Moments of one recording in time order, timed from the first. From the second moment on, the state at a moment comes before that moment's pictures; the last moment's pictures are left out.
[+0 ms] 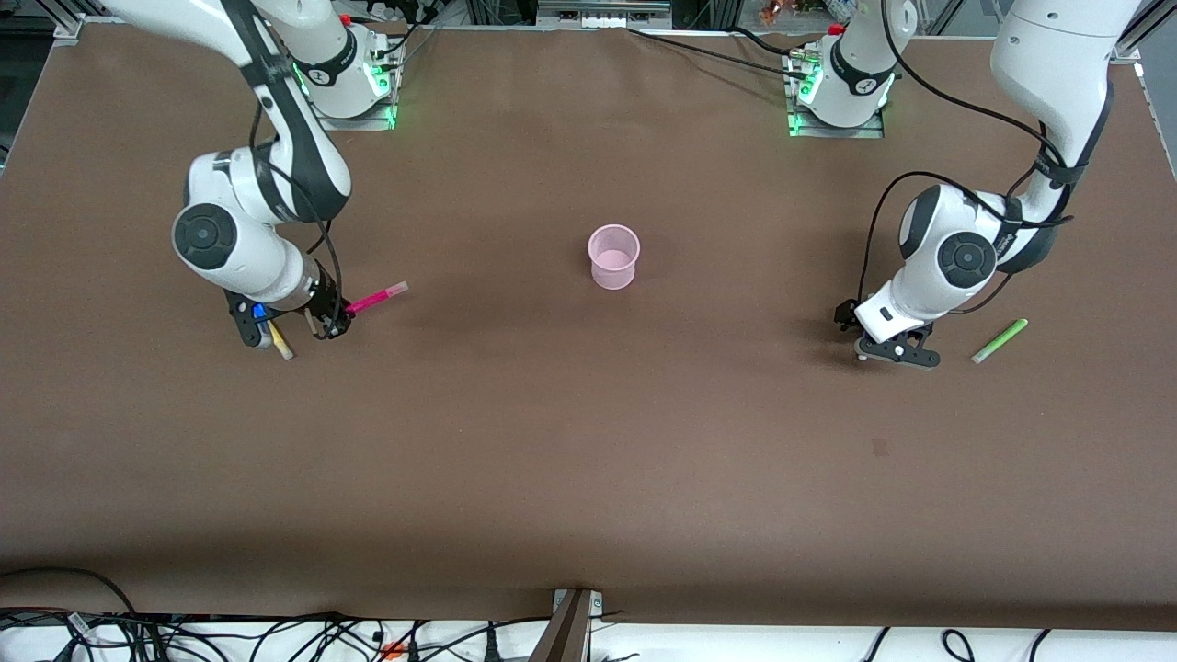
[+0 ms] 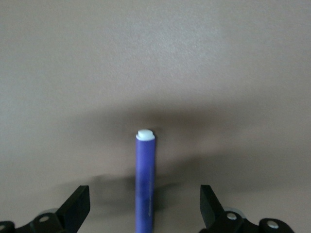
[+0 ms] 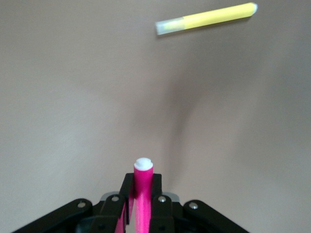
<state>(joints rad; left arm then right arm) 0.18 0.42 -0.20 -2.23 0.29 2.57 -0.03 0.19 0.26 0.04 -1.99 0.02 2.14 1.33</state>
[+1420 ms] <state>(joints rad) 0.18 0.47 -0.21 -2.18 0.30 2.57 0.01 0.69 0.54 0.07 -1.40 -0.56 1.83 1.92</state>
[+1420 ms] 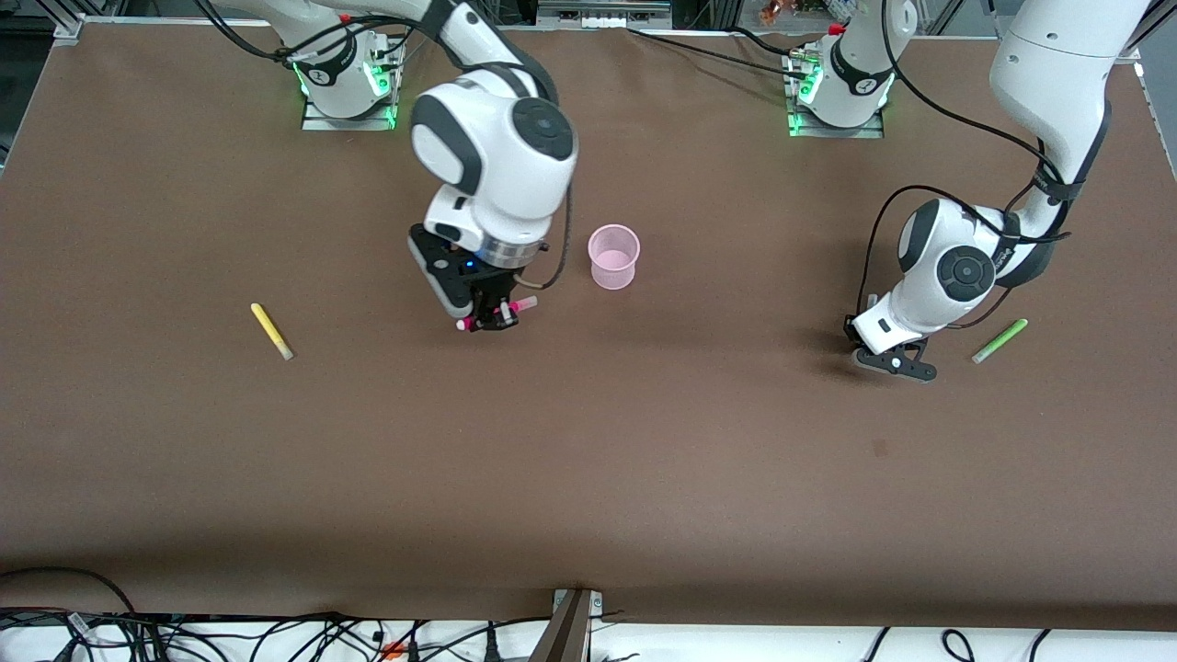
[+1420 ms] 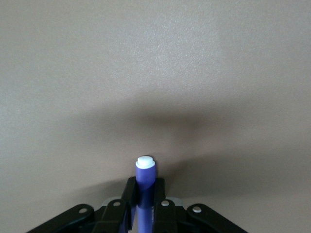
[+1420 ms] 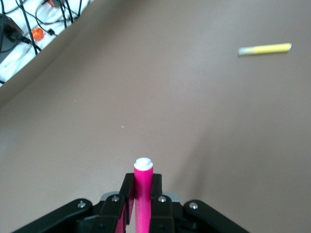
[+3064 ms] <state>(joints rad) 0.18 0.31 -0.24 -2.02 0.19 2.37 0.06 1.04 0.69 0.06 -1.31 -0.72 1.60 2.32</state>
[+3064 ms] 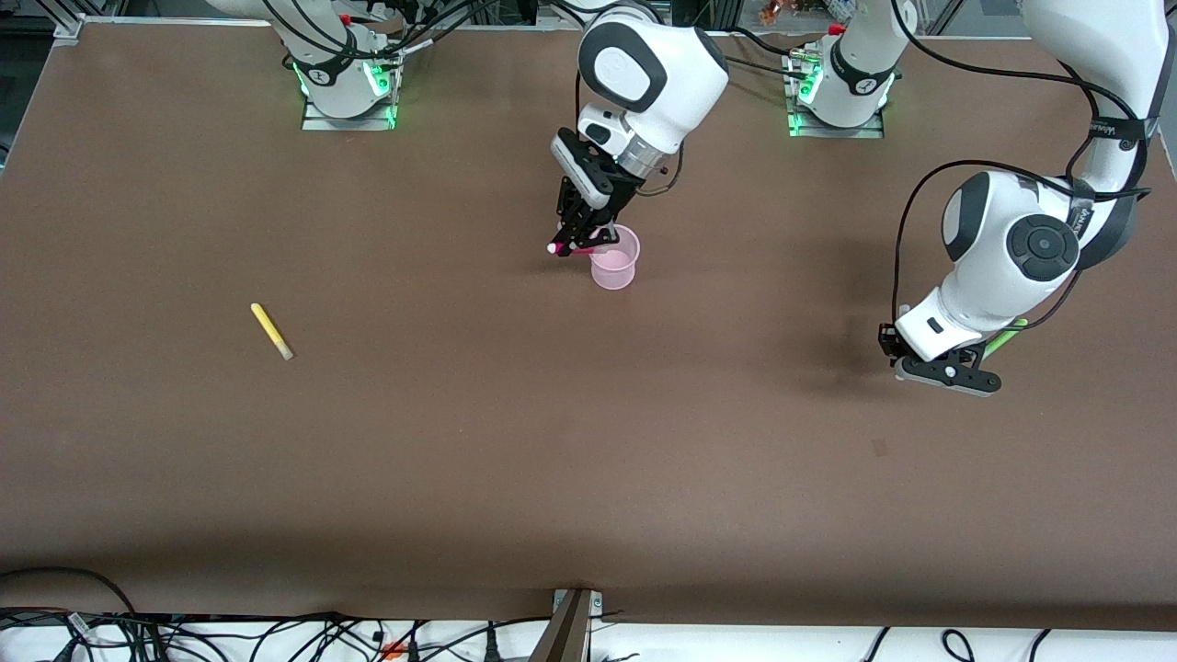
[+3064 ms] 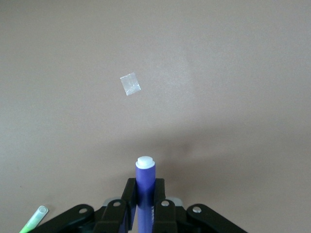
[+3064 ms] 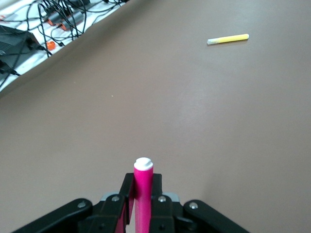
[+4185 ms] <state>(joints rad) 0.18 0.31 -0.24 -2.02 0.19 2.37 0.06 1.13 0.77 0.01 -1.26 -0.78 1.59 2.42</state>
